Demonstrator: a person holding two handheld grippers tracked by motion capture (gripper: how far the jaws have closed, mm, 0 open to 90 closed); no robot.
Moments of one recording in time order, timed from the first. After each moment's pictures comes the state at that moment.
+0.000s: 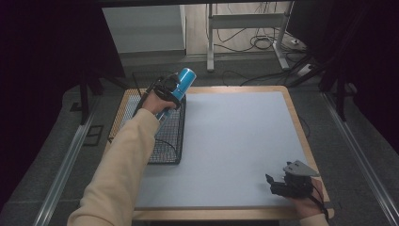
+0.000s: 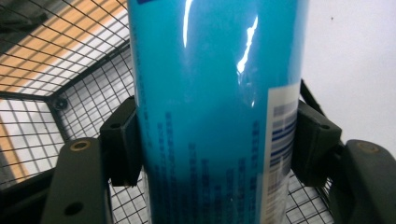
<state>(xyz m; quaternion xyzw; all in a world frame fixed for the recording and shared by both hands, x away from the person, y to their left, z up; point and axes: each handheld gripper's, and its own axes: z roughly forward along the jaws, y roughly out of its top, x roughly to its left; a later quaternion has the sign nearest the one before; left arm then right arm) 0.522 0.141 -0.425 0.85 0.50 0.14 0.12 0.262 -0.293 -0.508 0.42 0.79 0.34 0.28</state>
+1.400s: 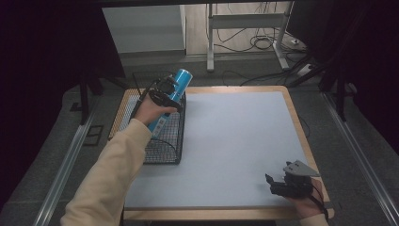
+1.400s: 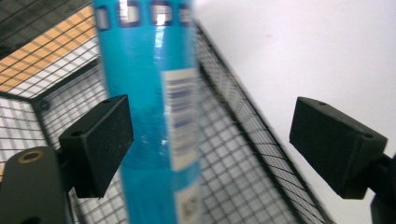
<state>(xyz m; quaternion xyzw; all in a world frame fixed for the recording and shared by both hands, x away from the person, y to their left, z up) 0.466 0.138 -0.394 0.84 0.47 0.15 0.22 0.261 -0.293 -0.506 0.42 0.79 0.34 0.28</state>
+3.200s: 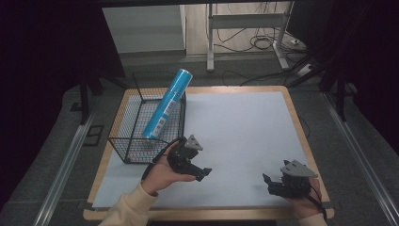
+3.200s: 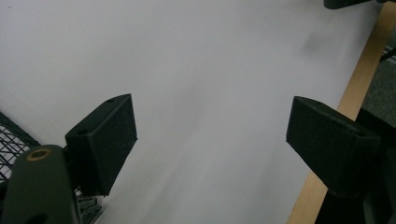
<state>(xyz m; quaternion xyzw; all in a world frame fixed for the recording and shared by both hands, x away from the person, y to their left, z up) 0.292 0.067 -0.440 0.89 0.31 0.07 0.34 0.258 -0.284 -0.501 0.40 0.80 0.35 0.29</state>
